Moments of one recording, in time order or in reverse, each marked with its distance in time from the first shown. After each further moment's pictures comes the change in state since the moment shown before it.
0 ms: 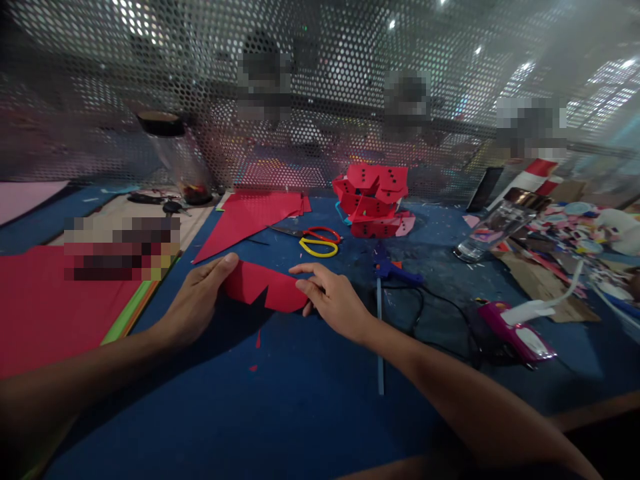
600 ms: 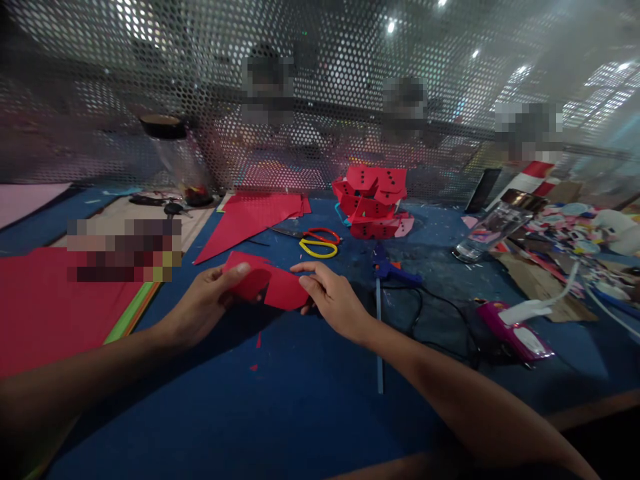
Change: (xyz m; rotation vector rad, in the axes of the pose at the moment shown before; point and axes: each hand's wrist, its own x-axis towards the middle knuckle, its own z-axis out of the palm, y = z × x) left_hand -0.002 0.002 0.008 -0.332 -0.161 -0.138; right_hand -0.001 0.001 0.001 0.065 0.029 0.004
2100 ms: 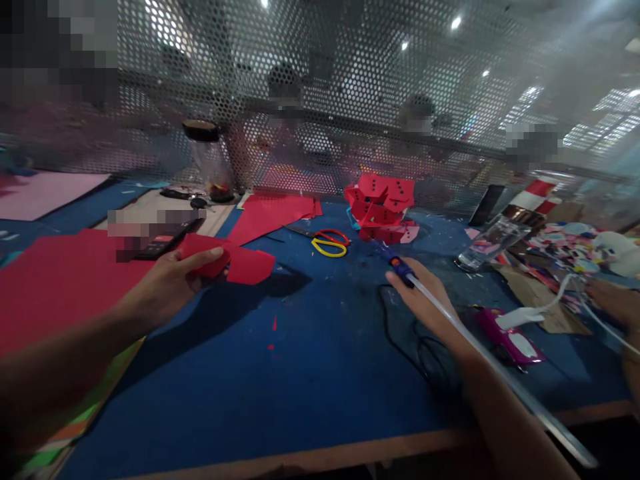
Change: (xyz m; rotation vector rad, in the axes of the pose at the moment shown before) left_hand -0.020 0.031 -0.055 -0.150 0.243 0.021; right_hand -0.052 0.020 -0.119 -0.882 0.439 0.106
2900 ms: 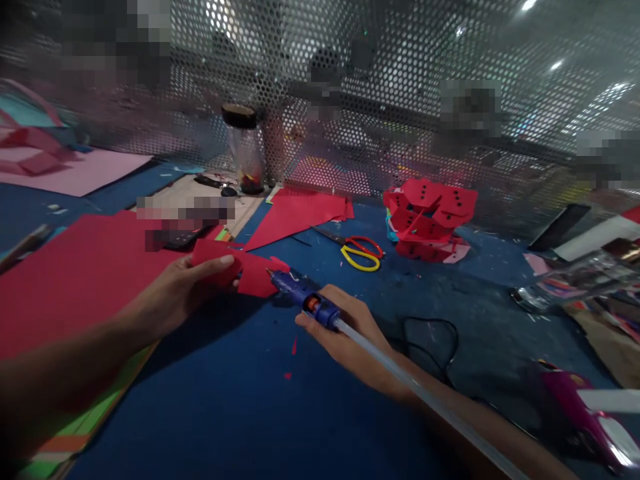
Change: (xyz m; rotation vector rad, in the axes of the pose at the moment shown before) left_hand -0.006 -0.010 -0.029 0.061 0.022 -0.070; right_hand -0.008 -0.157 0.054 0.675 -0.602 -0.135
